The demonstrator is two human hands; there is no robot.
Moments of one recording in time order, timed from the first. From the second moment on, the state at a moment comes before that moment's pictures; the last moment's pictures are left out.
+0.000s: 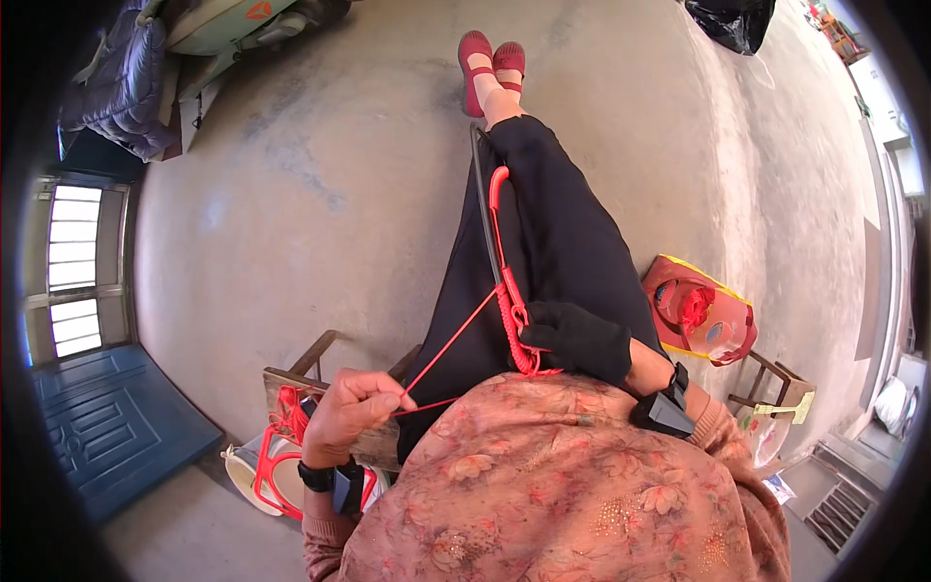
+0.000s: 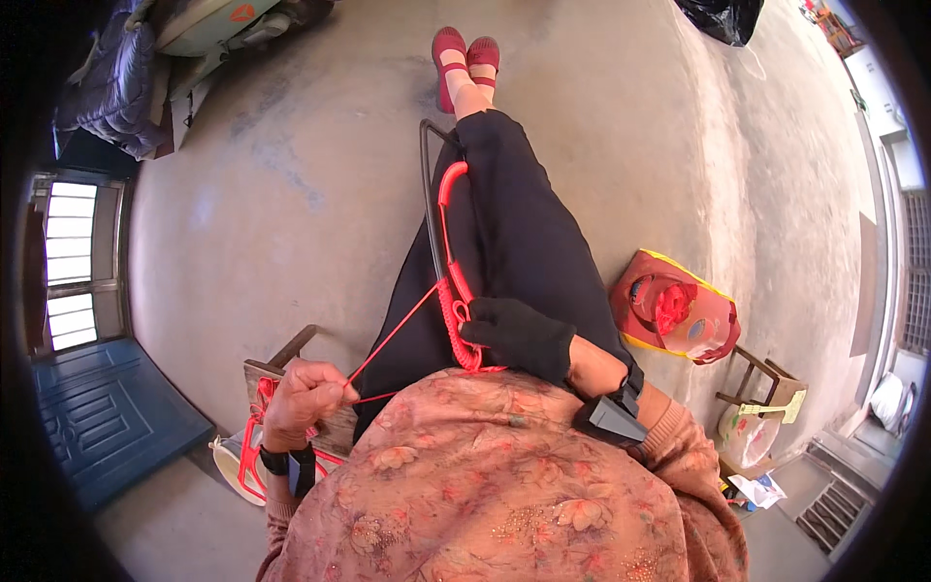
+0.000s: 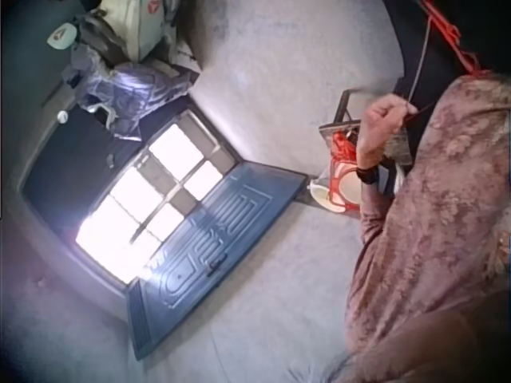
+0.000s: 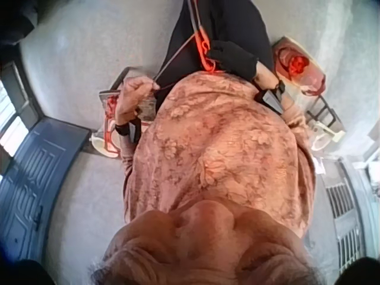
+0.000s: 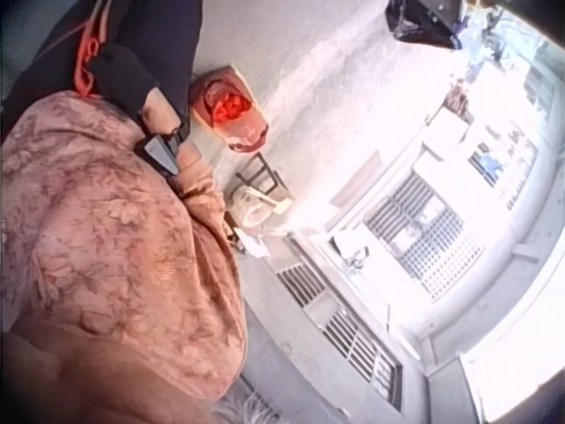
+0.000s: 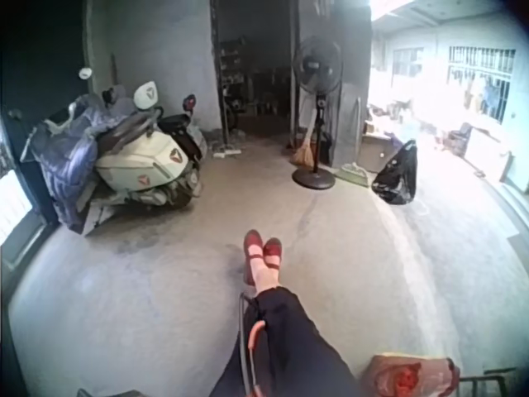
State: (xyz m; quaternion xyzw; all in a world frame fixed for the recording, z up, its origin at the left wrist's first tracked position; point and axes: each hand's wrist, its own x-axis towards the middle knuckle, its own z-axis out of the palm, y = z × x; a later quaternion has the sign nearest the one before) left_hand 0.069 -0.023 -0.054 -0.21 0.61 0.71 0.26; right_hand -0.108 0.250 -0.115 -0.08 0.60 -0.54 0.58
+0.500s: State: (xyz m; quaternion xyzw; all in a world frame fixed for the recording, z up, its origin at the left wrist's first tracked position) left_hand -0.046 0.043 -0.101 -0.14 0.43 0.89 0.09; right_hand -0.158 0.277 -0.092 -0.05 0.77 -0.59 0.23
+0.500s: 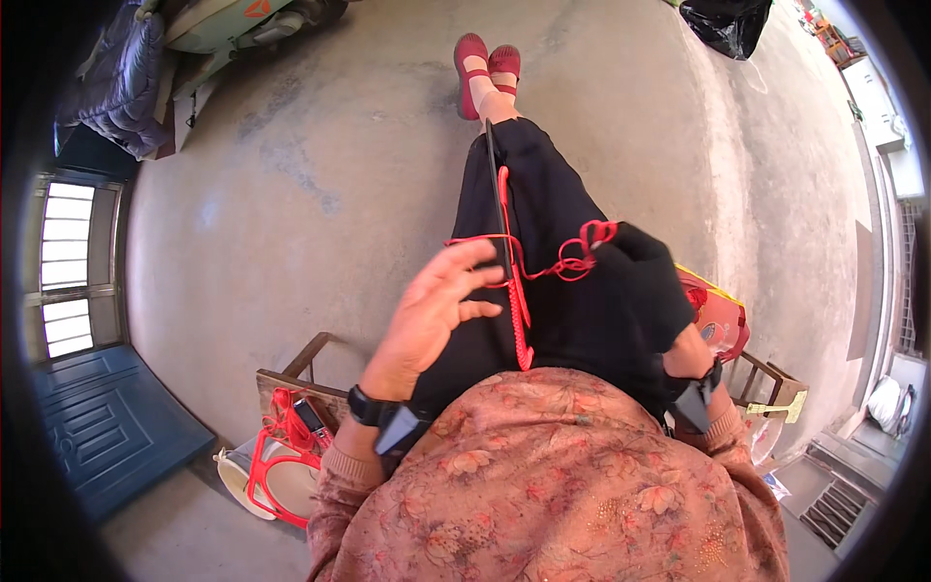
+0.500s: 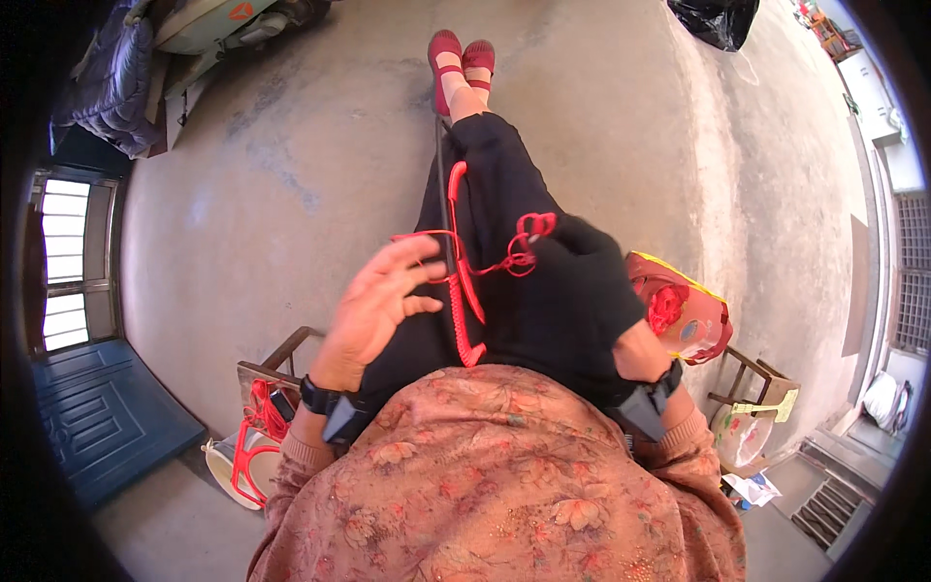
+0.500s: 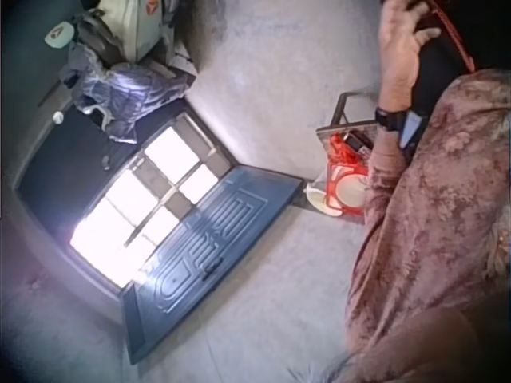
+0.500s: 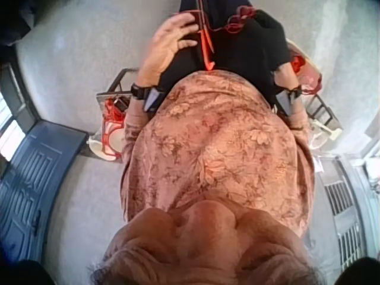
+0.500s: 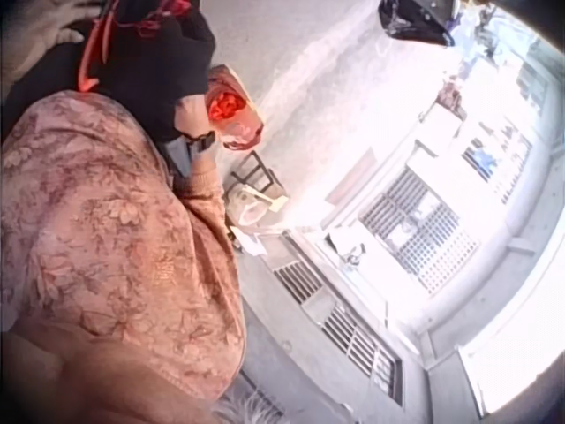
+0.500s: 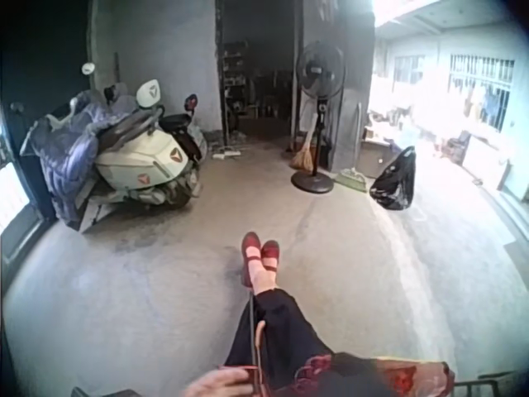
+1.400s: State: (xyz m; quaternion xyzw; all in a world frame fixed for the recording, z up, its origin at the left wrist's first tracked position) left_hand -0.015 -0.047 0.054 -0.12 0.39 0.89 -0.22; right_hand -0.172 0.224 -0.080 -0.30 0.66 -0.59 0.34
